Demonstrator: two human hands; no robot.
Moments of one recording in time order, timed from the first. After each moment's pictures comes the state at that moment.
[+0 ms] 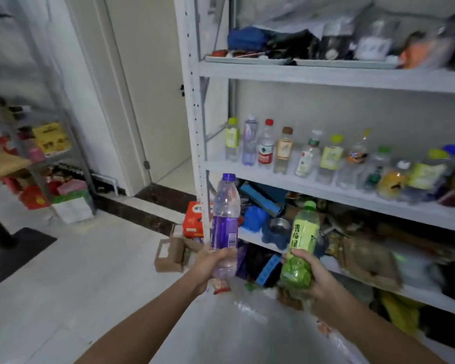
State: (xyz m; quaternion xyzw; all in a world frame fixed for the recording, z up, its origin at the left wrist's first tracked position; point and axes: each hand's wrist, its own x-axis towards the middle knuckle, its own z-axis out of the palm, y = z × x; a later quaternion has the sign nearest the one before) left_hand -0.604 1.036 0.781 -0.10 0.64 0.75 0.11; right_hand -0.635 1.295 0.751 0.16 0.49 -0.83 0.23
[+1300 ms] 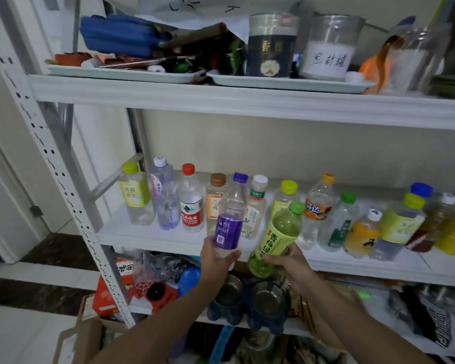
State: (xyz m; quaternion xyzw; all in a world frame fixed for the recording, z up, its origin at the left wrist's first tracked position) left_hand -0.991 1.224 0.756 0.00 0.72 0.70 0.03; right_hand -0.952 1.409 0.775 0.20 0.62 -0.76 0.00
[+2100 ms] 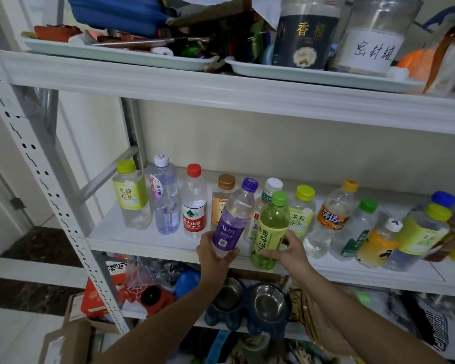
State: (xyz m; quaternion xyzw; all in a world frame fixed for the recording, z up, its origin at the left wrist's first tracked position) left_hand -1.045 1.216 0.726 0.02 0.75 0.66 -0.05; right_hand -1.012 1.398 0.768 0.16 0.78 -0.60 -0.10
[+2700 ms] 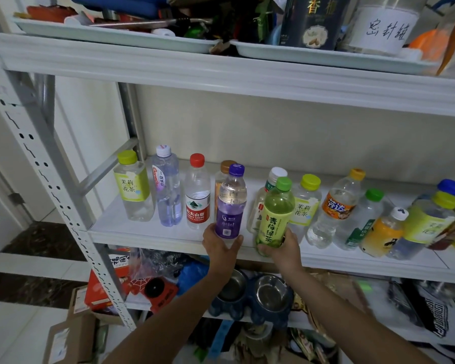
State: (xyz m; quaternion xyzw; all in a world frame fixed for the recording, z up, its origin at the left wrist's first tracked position) left_hand -1.052 1.225 0.718 0.01 0.76 0.64 -0.07; right_hand -1.013 1.368 0.743 0.22 0.81 -0.52 -0.15
